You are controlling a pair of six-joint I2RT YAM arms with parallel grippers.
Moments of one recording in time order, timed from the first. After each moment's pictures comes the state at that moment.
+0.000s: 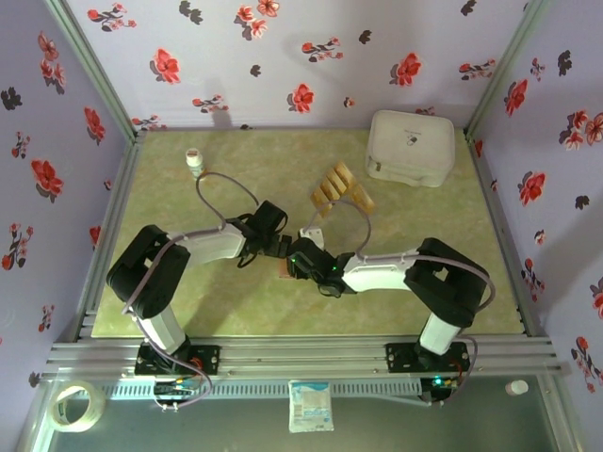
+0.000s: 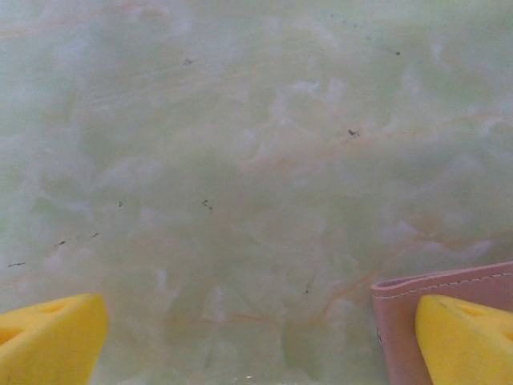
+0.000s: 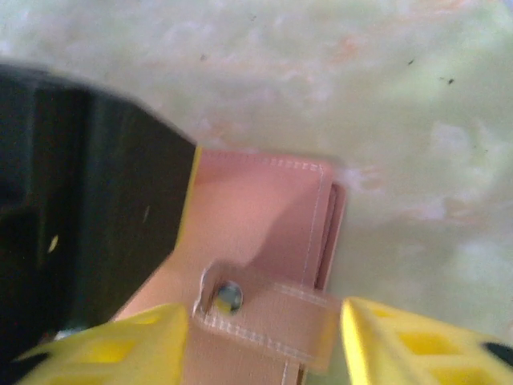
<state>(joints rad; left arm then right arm) -0.71 1.72 0.94 -0.34 -0.24 -0.42 1.04 1.68 0.81 -0.03 0.31 0.72</state>
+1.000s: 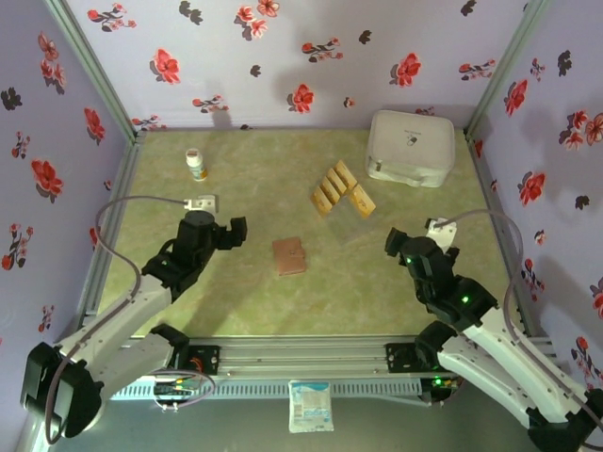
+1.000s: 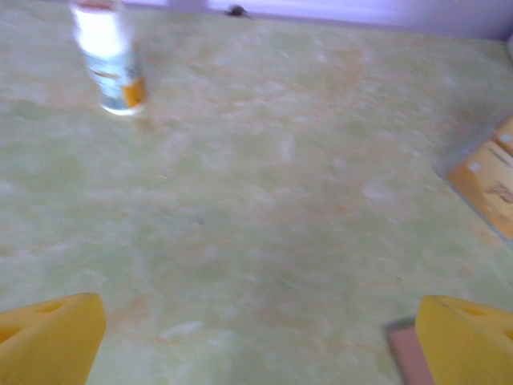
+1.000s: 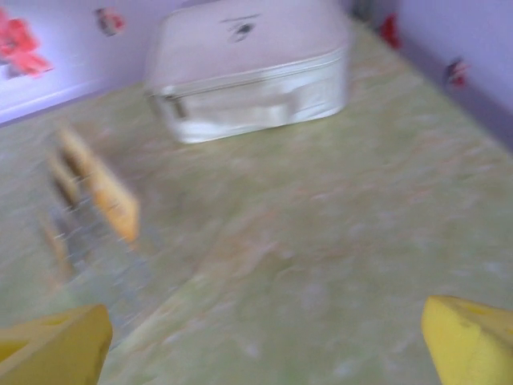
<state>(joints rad) -0.52 0.92 0.59 -0.20 -0.36 -0.33 0.67 0.57 0.60 -0.69 0.74 0.67</state>
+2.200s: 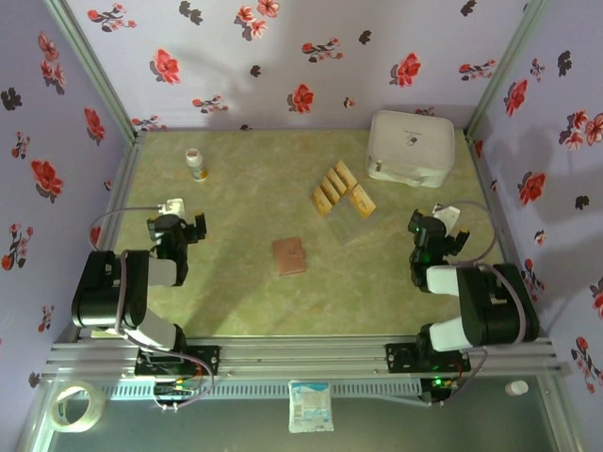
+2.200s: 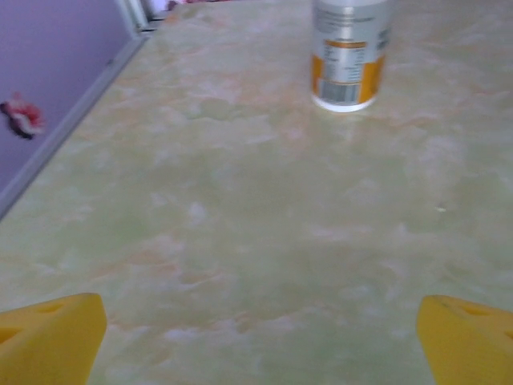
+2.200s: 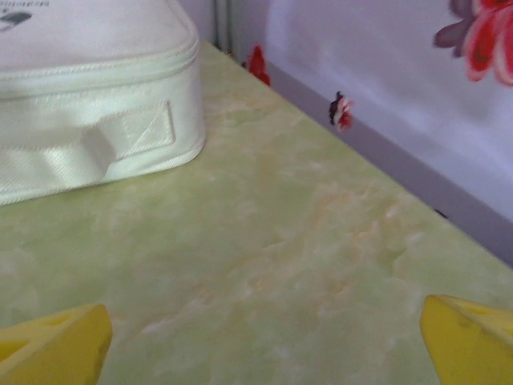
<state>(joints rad) -0.03 1.54 0.36 0.77 -0.21 0.02 0.09 1.46 0.28 0.77 0.56 0.18</state>
